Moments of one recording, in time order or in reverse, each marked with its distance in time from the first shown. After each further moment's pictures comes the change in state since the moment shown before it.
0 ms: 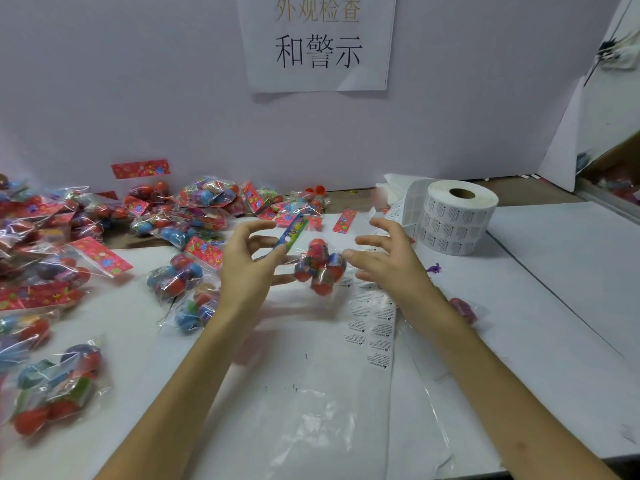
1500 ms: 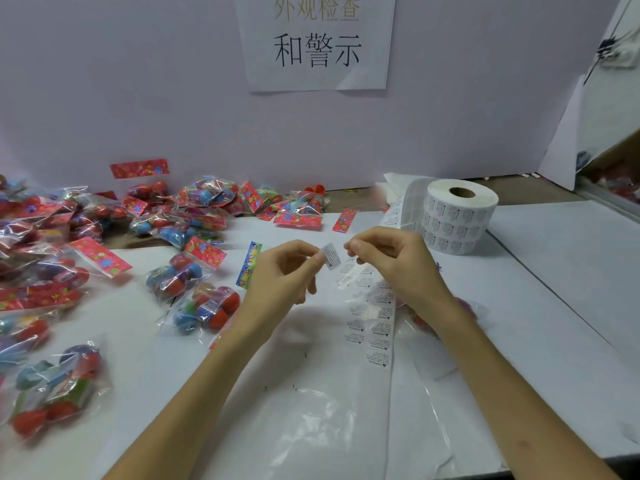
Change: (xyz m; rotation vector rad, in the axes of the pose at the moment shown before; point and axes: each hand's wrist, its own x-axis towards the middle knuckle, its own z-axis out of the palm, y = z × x) left_hand -0.015 -0.007 0.018 0.141 -0.263 0.100; right_hand -0.005 -0.013 -0.011 -0.211 -0.019 -0.248
